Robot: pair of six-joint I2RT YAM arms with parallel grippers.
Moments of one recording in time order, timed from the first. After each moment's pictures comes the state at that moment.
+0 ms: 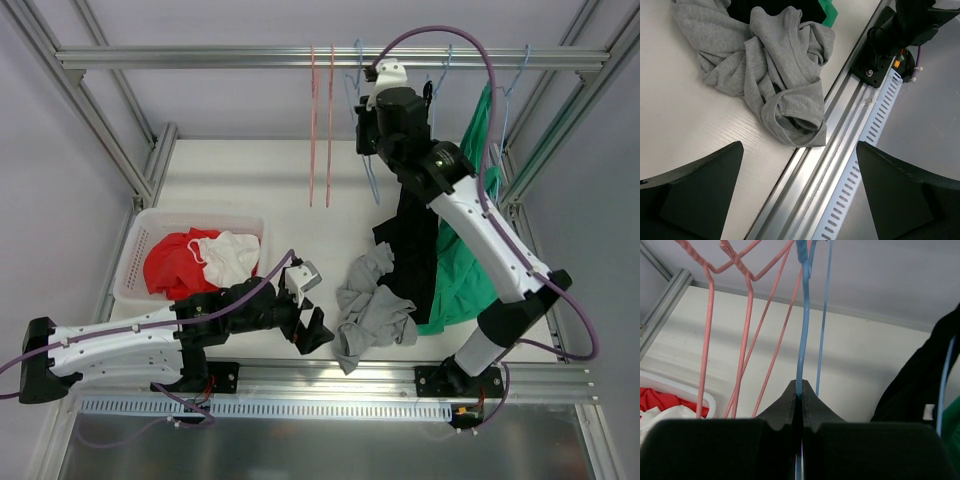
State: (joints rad) left arm -1.25 0.84 0.64 -0.25 -0.03 -0.39; right arm 0.69 1.62 1.97 -0.65 0.36 0.17
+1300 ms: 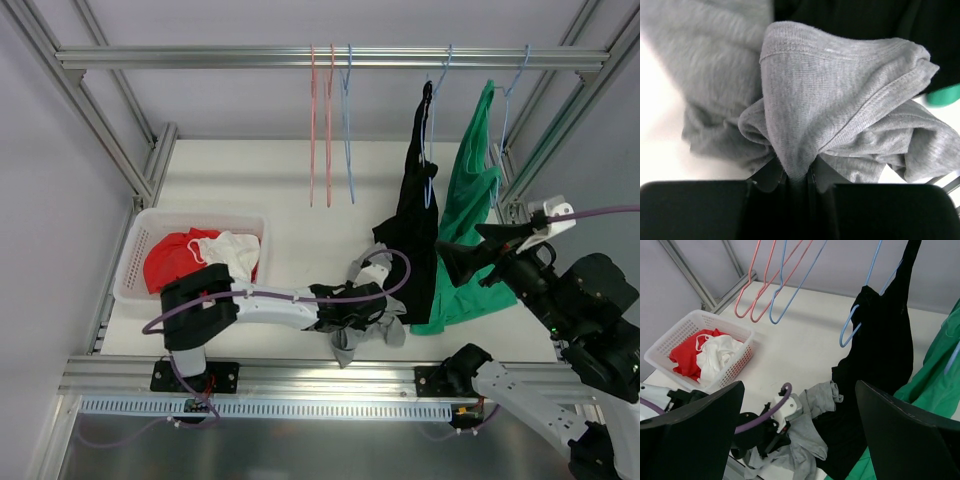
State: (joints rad) left arm -1.28 1.84 1.08 -0.14 -0.33 -0.61; right arm 0.69 0.59 1.32 -0.82 0.16 0.19
